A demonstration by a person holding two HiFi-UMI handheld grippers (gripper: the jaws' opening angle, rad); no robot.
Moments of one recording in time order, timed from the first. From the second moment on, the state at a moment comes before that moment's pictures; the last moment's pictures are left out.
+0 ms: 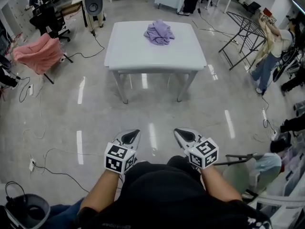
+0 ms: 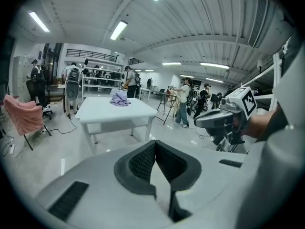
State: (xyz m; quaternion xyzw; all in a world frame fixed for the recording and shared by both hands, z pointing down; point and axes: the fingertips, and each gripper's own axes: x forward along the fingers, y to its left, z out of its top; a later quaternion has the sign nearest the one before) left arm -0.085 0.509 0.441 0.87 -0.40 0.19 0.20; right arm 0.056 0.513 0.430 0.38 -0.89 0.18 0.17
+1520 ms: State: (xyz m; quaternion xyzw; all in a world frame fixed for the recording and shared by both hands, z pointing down) left arm -0.001 0.259 0.417 0.85 -0.46 0.17 0.18; right arm 0.132 0.250 0.422 0.33 -0.92 0.16 0.15
